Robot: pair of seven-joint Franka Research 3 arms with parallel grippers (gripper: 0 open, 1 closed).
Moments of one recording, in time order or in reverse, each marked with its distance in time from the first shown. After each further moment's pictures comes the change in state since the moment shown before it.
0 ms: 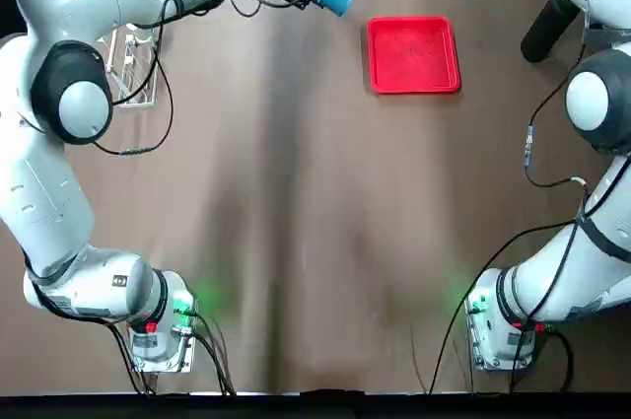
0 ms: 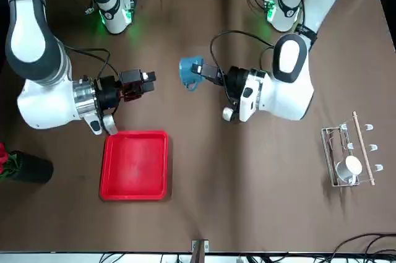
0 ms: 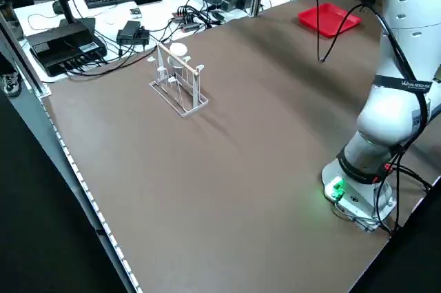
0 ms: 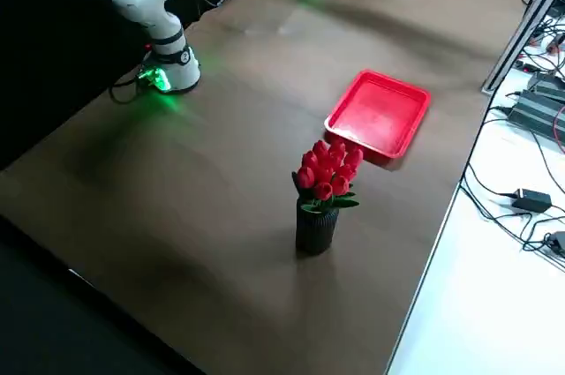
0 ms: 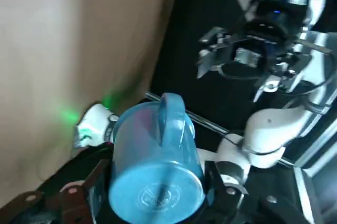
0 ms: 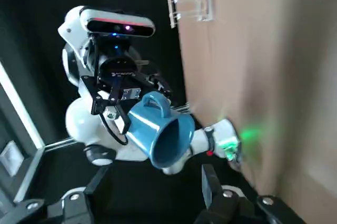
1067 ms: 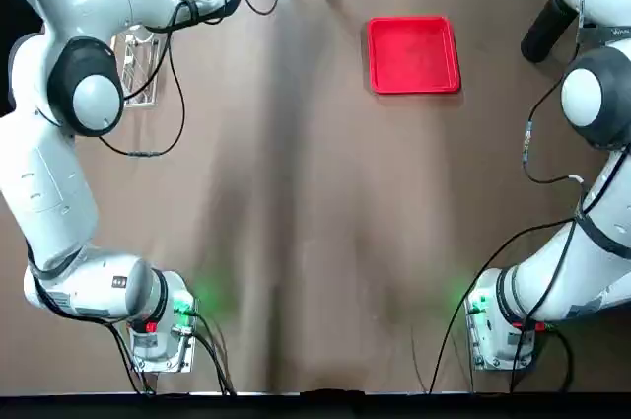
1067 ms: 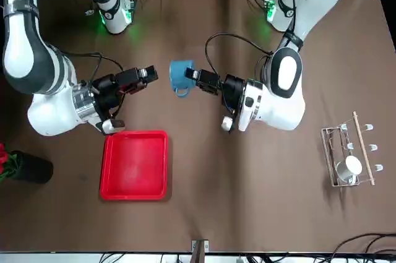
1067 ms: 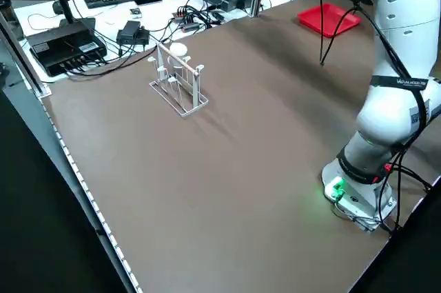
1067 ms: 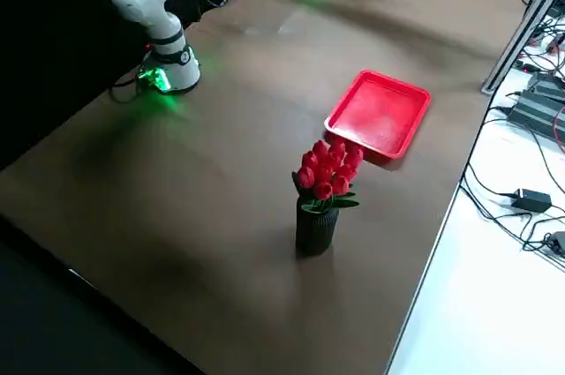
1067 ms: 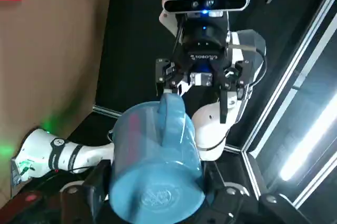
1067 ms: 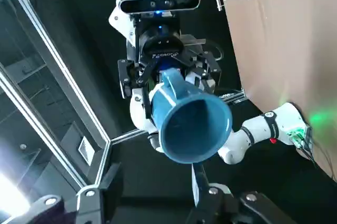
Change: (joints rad) left arm -0.022 0.085 0.002 0.061 -0.257 0.037 0.203; right arm -0.004 0.034 0.001 0.006 0.240 -0.079 0.121
